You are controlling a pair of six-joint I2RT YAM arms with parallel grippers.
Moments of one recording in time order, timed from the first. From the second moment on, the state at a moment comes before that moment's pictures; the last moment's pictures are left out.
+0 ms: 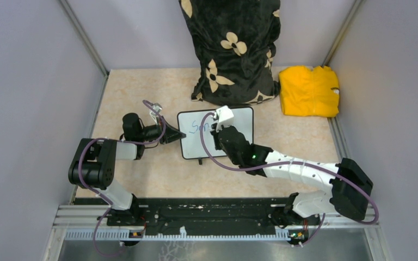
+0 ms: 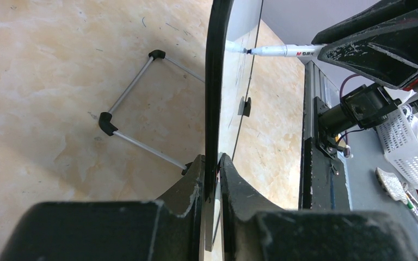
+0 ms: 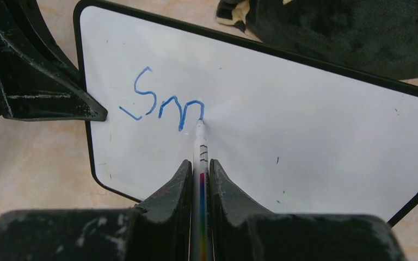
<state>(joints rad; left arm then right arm) -0.10 1.63 0.51 0.96 1.15 -0.45 1.03 1.28 0.83 0.08 0.56 0.22</state>
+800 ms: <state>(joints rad) -0.11 1.63 0.51 0.95 1.15 -0.44 1.03 1.21 0.81 0.03 0.53 0.24</state>
